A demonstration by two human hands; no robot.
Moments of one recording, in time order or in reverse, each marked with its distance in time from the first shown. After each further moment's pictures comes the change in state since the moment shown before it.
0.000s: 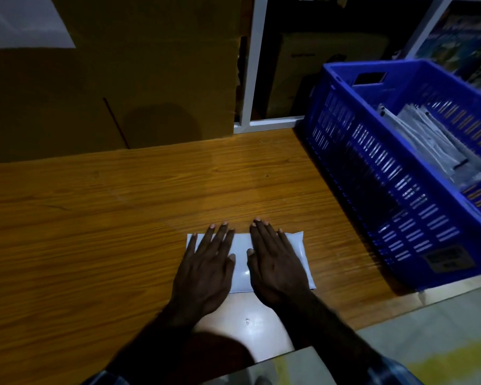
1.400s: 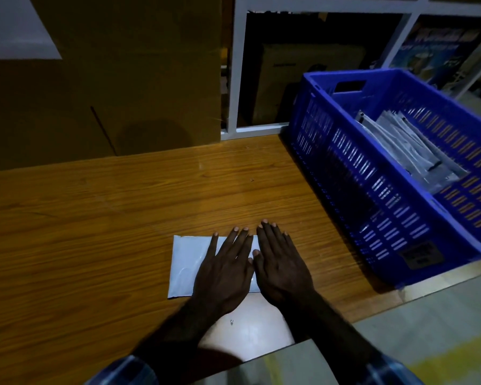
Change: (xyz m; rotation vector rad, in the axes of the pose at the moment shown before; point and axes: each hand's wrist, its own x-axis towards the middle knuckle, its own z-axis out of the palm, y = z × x) left_hand 0.022 0.057 0.000 0.044 -0.045 0.152; right_hand -0.014 0.038 -0.009 -0.068 0.042 0.008
